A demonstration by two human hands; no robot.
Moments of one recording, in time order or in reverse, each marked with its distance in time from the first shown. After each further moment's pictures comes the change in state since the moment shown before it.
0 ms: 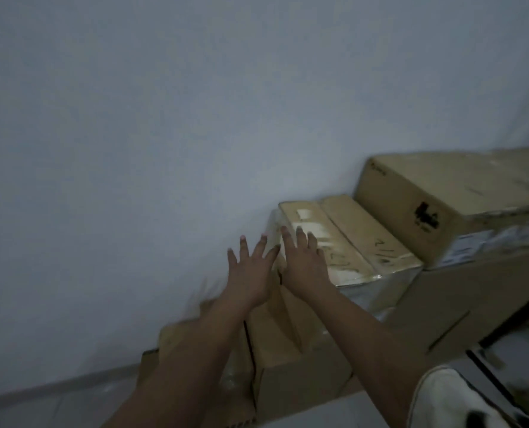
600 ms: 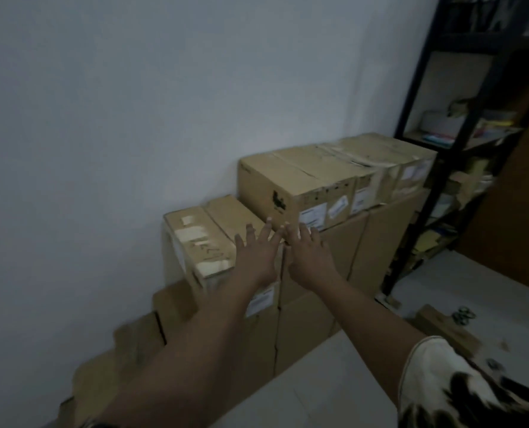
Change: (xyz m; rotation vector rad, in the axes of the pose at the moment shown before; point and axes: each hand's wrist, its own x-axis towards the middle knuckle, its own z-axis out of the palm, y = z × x) left_hand -0.016 0.266 -0.039 0.056 -0.003 0.331; right_hand -0.143 0.226 -0.088 -0.071 0.099 0.274
